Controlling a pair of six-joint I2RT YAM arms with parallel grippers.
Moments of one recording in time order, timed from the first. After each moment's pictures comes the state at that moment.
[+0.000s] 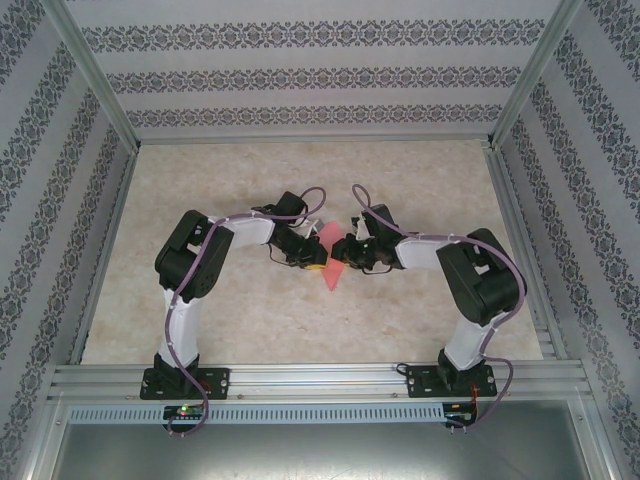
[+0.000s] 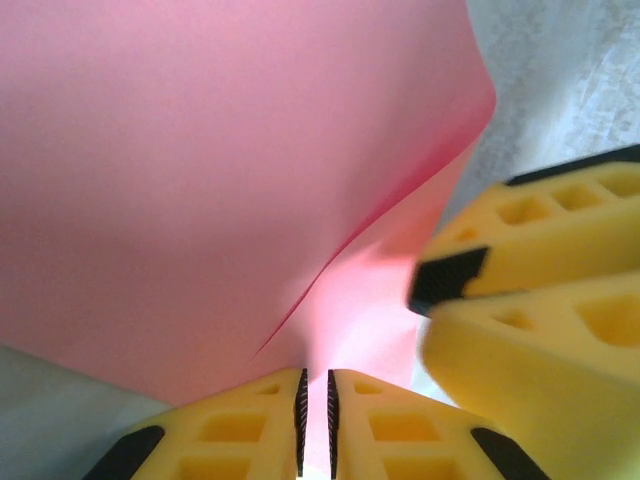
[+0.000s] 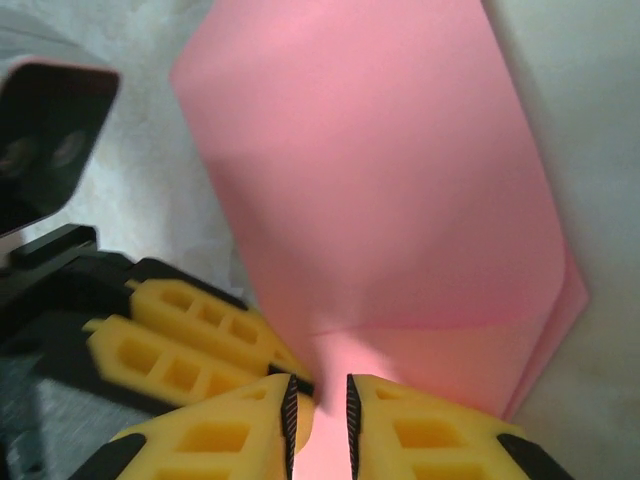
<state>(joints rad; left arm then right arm) -0.50 2.08 1.28 -0.43 0.73 -0.47 0.45 1.76 0.81 0.05 -0.55 0.80</state>
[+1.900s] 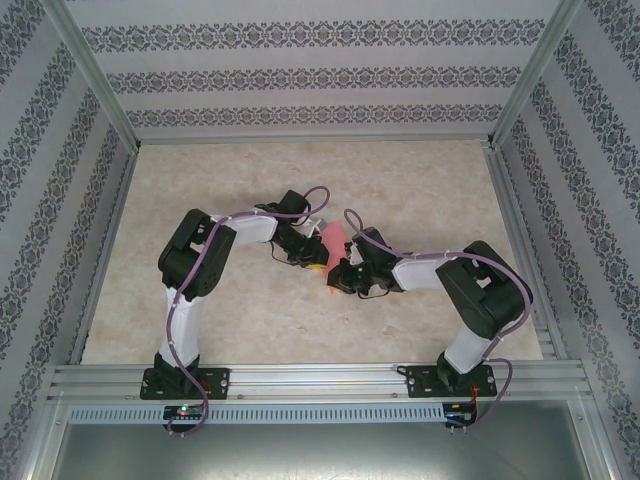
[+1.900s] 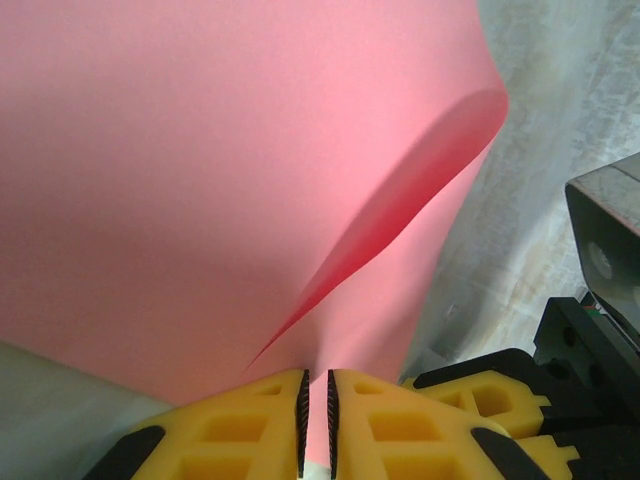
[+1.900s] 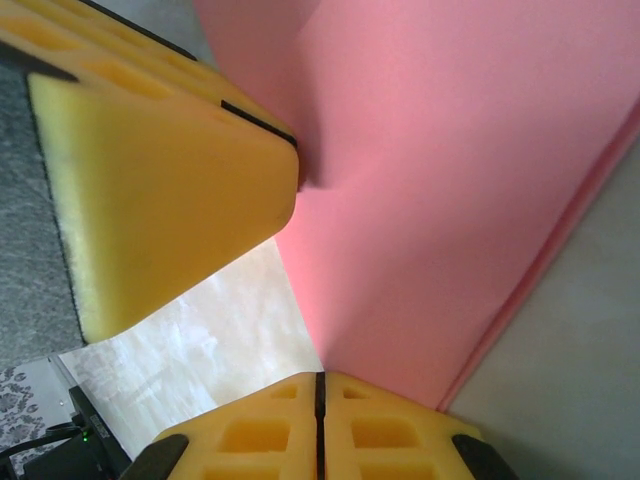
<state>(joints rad) -0.50 2.11 1.33 -0.48 0.73 -0.43 0.59 1.70 0.66 0.09 -0.54 0.92</state>
